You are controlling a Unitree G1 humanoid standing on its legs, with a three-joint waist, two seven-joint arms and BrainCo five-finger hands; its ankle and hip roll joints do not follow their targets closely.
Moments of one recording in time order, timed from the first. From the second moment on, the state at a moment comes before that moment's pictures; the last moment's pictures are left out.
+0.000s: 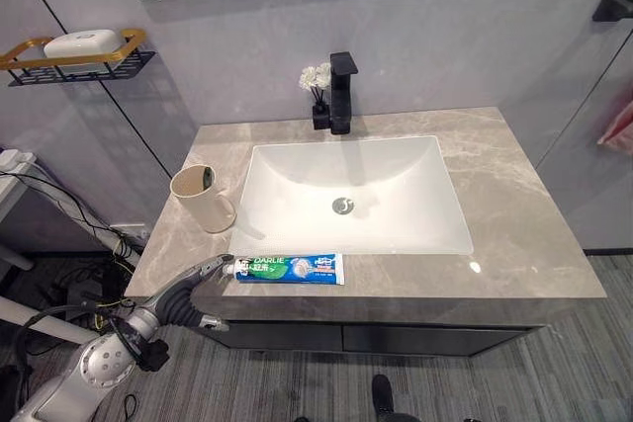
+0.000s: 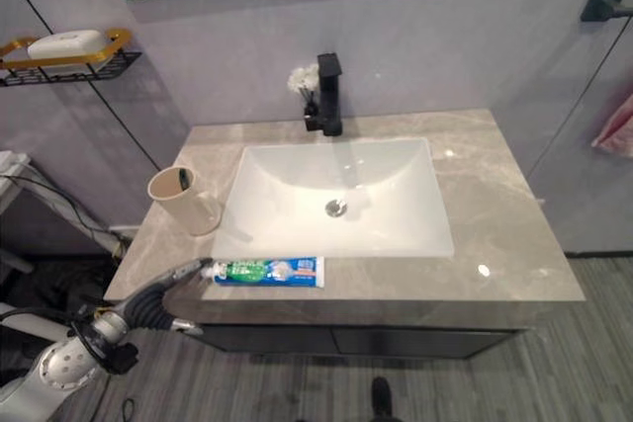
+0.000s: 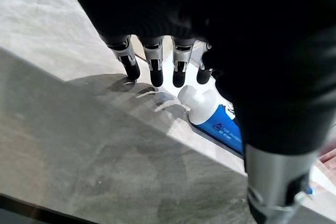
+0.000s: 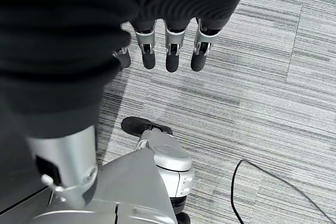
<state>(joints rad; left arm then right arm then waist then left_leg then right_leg) 0.24 0.91 -0.18 -0.02 0.05 -0.29 -0.08 -0.02 -0.35 0.23 1.41 0.05 -0.07 0.08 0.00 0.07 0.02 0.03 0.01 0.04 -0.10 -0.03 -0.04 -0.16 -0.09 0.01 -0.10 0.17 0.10</state>
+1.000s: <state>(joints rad) 0.17 0.89 -0.26 -0.02 0.05 -0.25 -0.09 0.01 -0.35 0.21 1.43 0.05 -0.06 0.07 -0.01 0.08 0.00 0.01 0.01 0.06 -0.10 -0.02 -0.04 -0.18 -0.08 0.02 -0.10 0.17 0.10</state>
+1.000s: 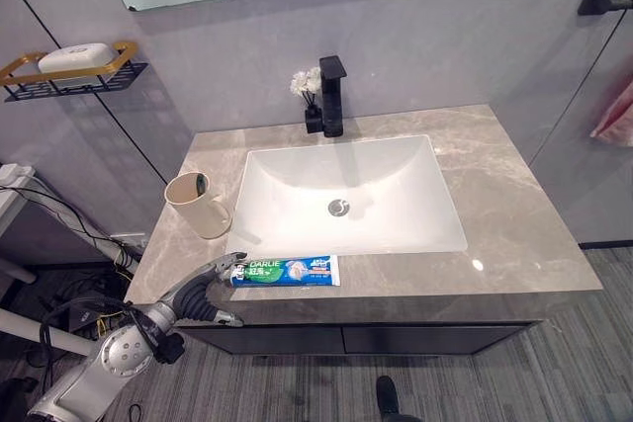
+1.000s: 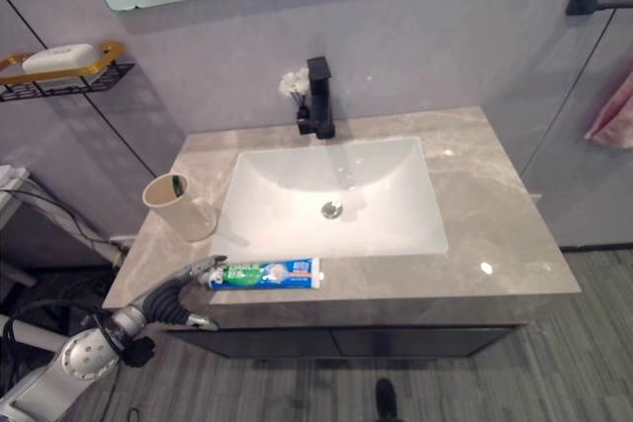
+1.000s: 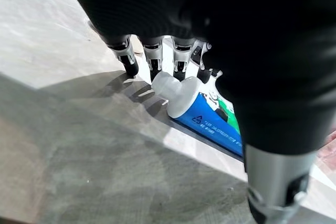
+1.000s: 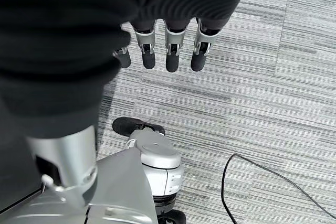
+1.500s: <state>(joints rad) 0.16 0.85 -0.26 -0.02 0.10 -0.25 -0.06 0.00 -0.35 0.20 1.43 0.05 -0.06 0.06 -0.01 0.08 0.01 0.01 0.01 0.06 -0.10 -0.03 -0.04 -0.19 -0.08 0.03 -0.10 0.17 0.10</state>
